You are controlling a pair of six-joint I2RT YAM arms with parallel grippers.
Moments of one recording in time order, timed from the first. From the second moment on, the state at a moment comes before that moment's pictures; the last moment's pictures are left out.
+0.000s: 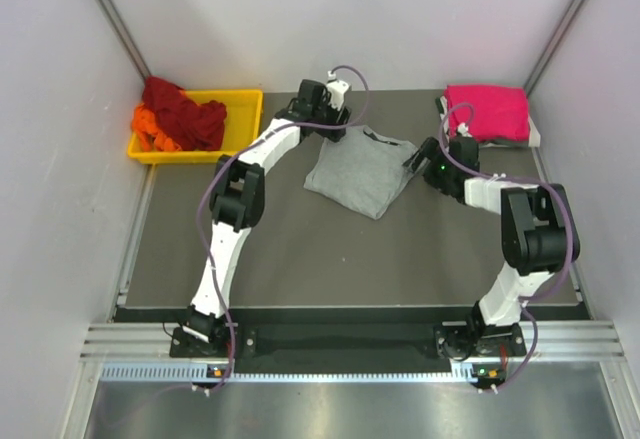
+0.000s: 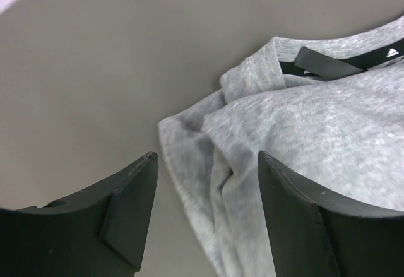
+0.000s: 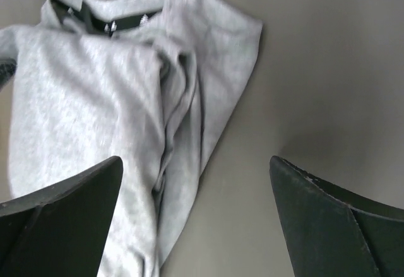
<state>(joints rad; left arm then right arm) -0.41 2.50 2.19 -0.30 0.24 0.14 0.11 1.77 0.92 0.19 -0.15 0.65</state>
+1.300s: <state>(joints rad) -0.26 1.86 1.57 -0.42 0.30 0.31 0.09 2.01 1.15 0.32 -0.45 0.78</state>
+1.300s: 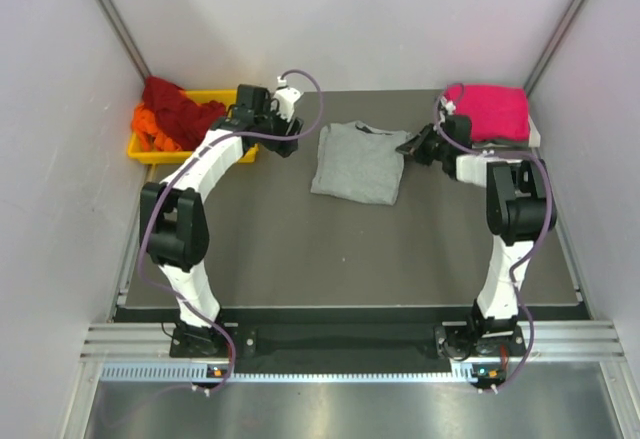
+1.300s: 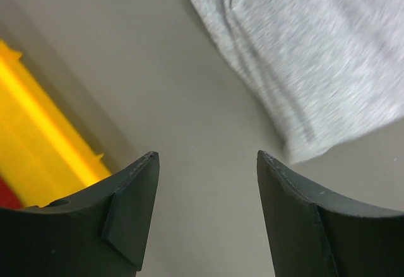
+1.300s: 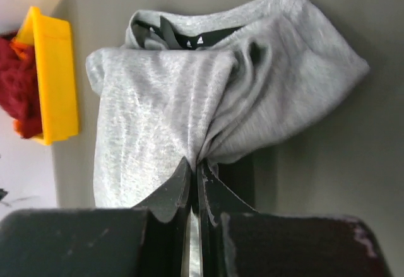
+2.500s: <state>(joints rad) -0.23 1.80 1.51 -0.43 0.29 0.34 0.05 2.29 2.41 -0.67 0.10 -0.01</state>
